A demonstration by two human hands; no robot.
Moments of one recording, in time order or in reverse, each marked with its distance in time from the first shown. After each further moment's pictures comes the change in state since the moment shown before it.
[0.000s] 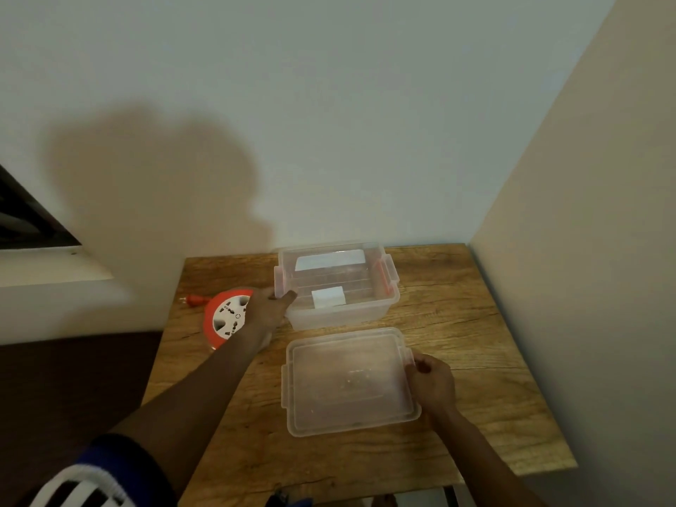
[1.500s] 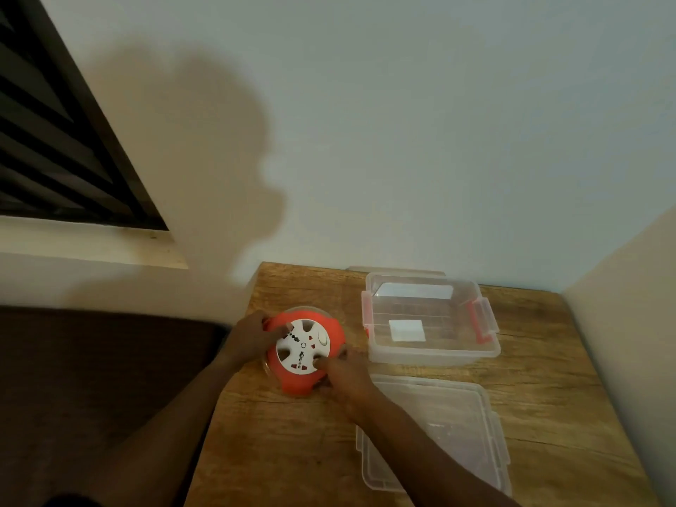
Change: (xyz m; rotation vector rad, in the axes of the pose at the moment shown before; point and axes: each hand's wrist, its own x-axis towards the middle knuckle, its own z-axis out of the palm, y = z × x) left_hand 0.049 -0.058 -0.178 0.555 -0.018 0.095; right_hand -0.068 -0.143 0.234 0.322 -0.607 0.311
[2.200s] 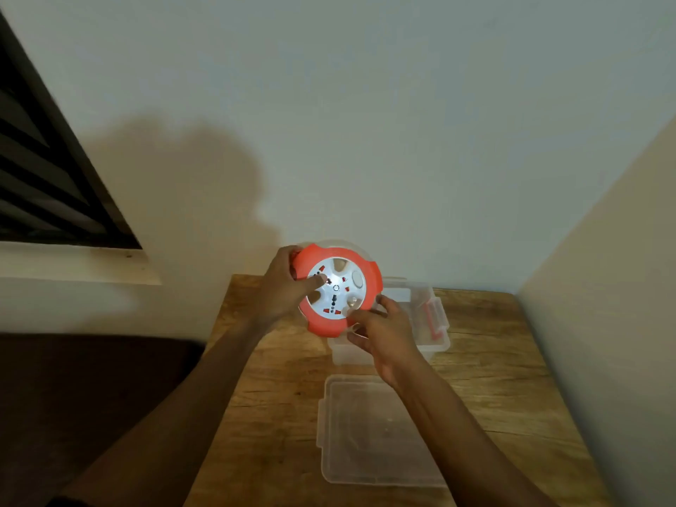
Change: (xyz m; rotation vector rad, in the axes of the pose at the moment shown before) left_hand -0.038 0.175 0.015 -0.471 0.114 0.342; right_hand -0.066 -0.099 -0.095 0.141 0.084 -0.348
